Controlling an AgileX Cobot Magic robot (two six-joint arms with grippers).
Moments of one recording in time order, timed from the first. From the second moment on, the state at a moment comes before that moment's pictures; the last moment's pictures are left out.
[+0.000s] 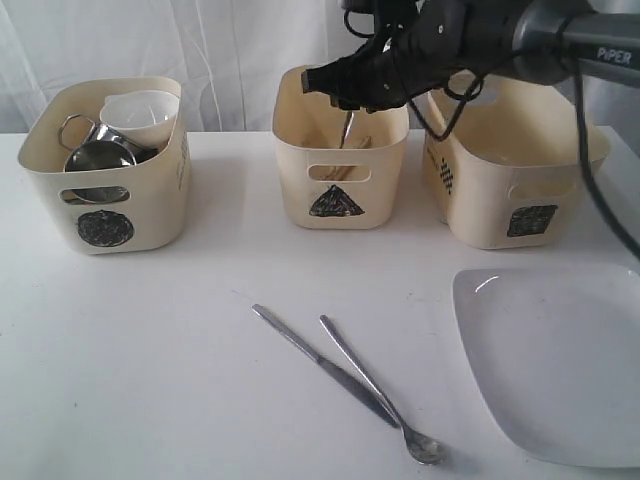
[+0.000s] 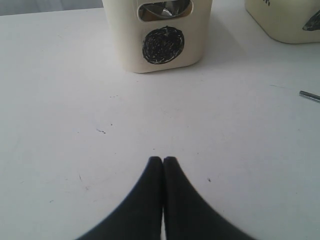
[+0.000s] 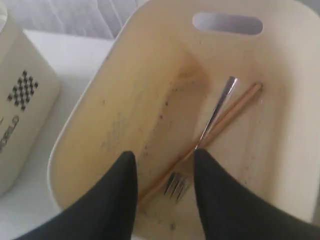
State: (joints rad) left arm -0.13 0.00 0.02 -0.10 0.38 0.11; right arm 0.25 2.05 -1.75 0.19 0.44 -0.04
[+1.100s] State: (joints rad) left arm -0.13 0.00 0.02 -0.10 0.38 0.11; right arm 0.49 1.84 -1.10 0.09 0.69 -0.27
